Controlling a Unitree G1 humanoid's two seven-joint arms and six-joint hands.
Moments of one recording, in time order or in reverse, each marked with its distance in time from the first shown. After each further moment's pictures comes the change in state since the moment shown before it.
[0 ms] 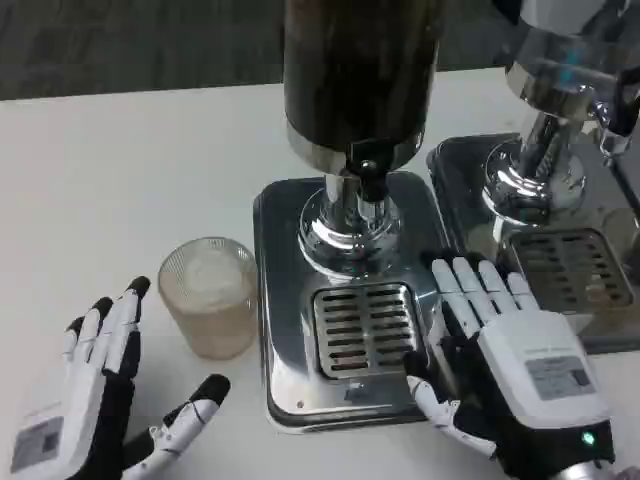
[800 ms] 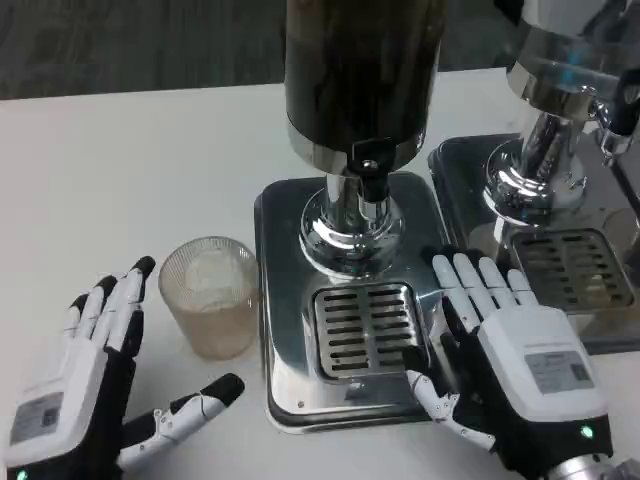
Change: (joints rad) left arm -0.056 0.036 0.013 -0.001 -0.016 -0.006 -0.053; right arm -0.018 0.005 0.000 0.007 0.015 0.008 0.013
